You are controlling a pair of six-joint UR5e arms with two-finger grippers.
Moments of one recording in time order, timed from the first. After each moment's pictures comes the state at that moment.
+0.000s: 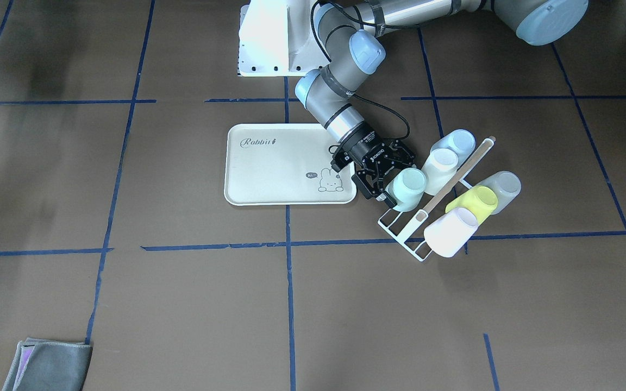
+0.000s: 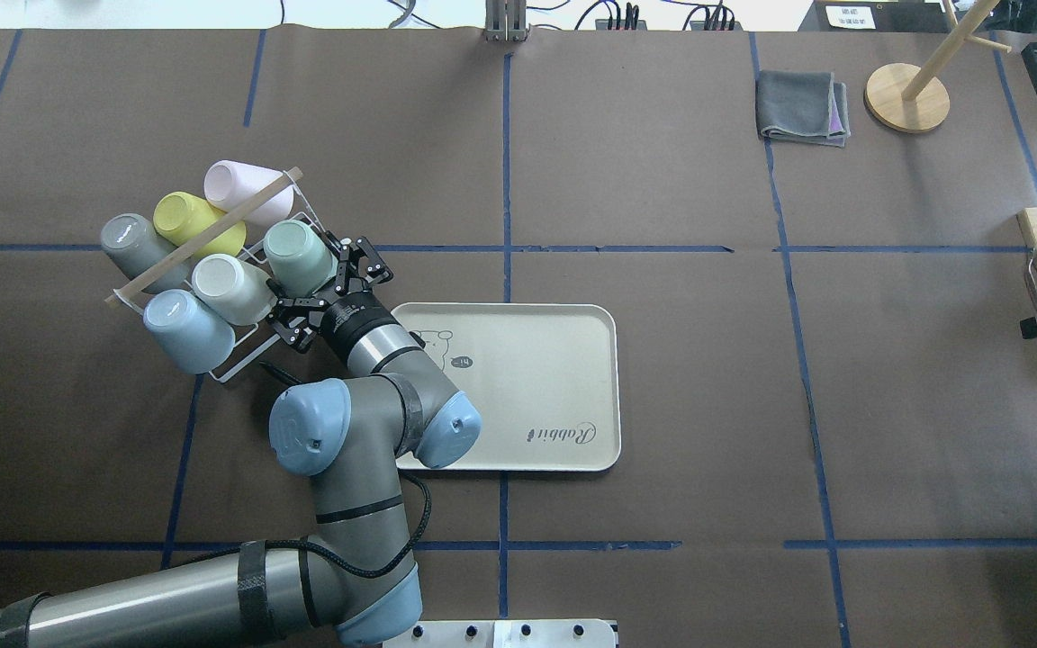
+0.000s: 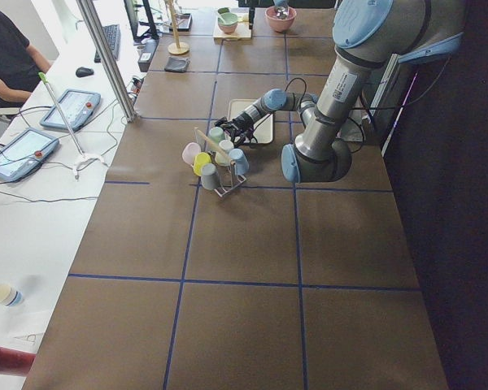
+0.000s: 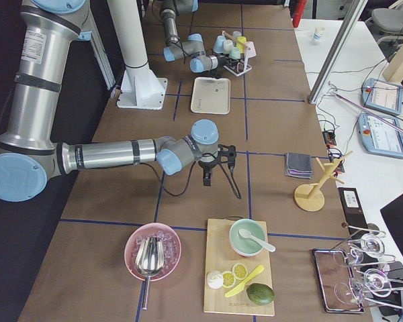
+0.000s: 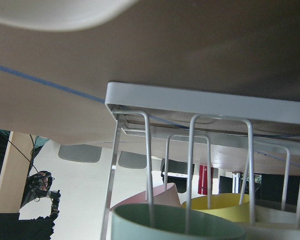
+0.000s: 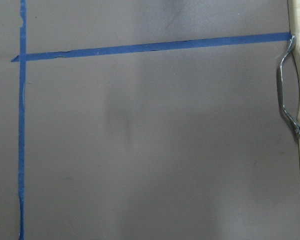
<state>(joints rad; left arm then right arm) -0.32 -2.31 -1.47 -0.87 -0.66 0.60 1.18 -1.81 1.89 -1.10 2.35 0.69</state>
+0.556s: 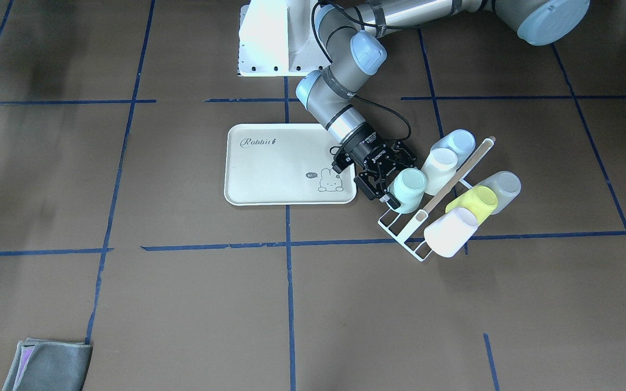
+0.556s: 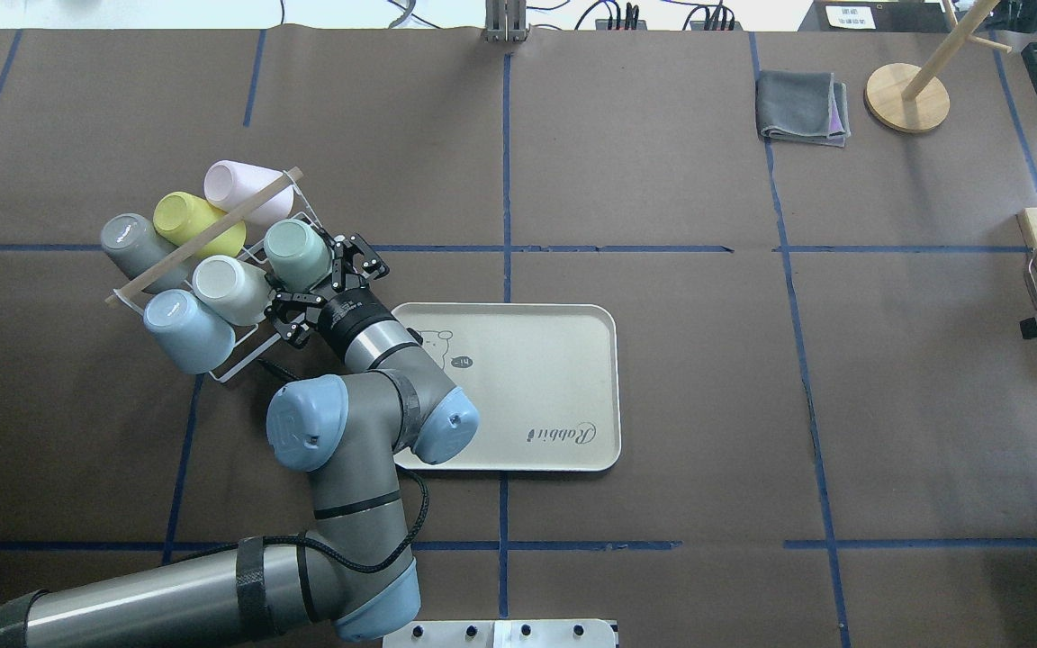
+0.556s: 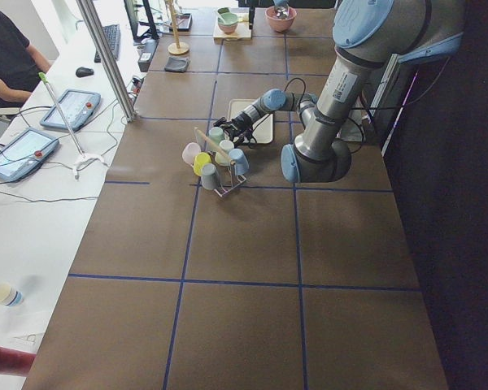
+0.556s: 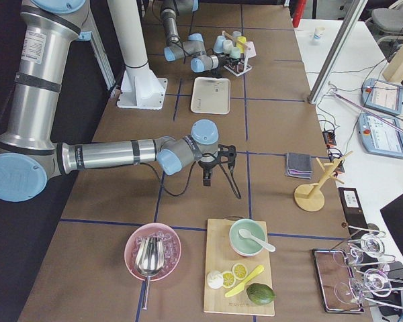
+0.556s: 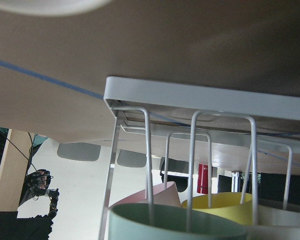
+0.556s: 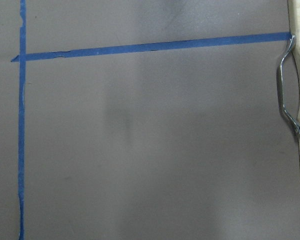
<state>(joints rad) -0.33 -2.31 -1.47 -0.87 -0.66 0.60 1.18 -1.81 1.89 -1.10 2.35 0.69</state>
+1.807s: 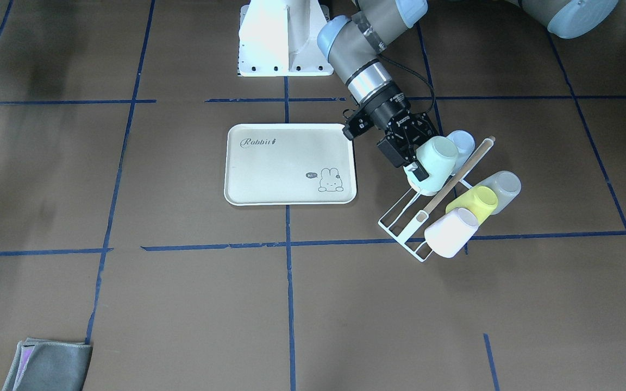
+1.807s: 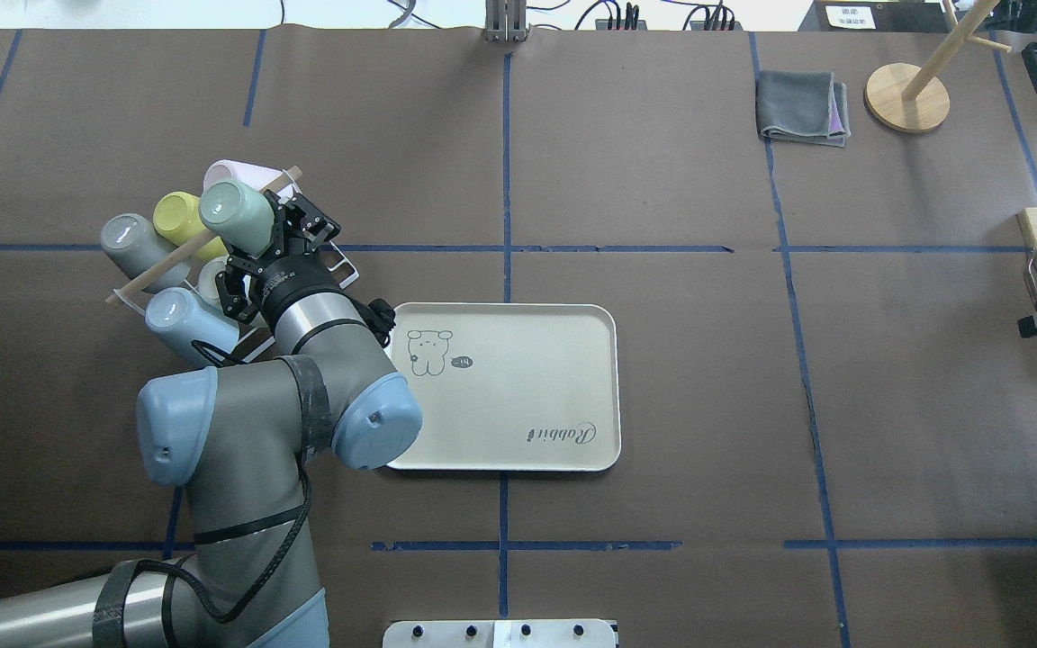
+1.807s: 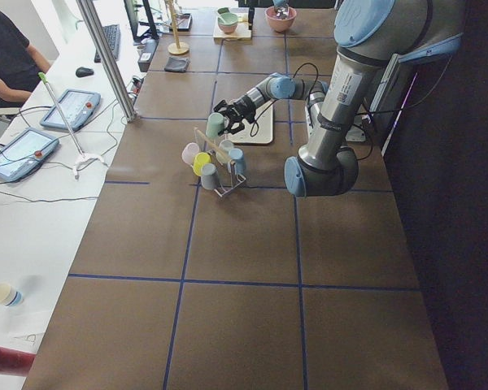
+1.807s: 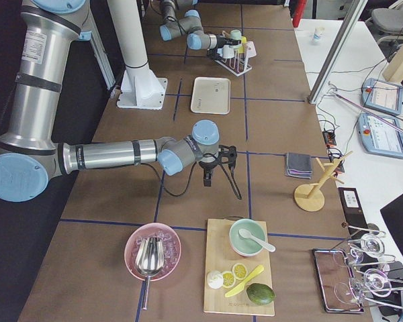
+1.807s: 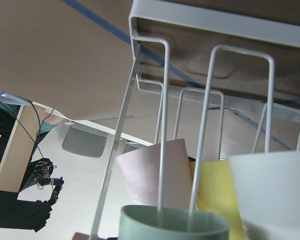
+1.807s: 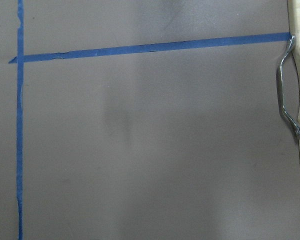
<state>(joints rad) -0.36 -2.17 -1.87 -0.86 -0.65 0.61 1.18 -1.81 1.88 -1.10 2.35 0.70</state>
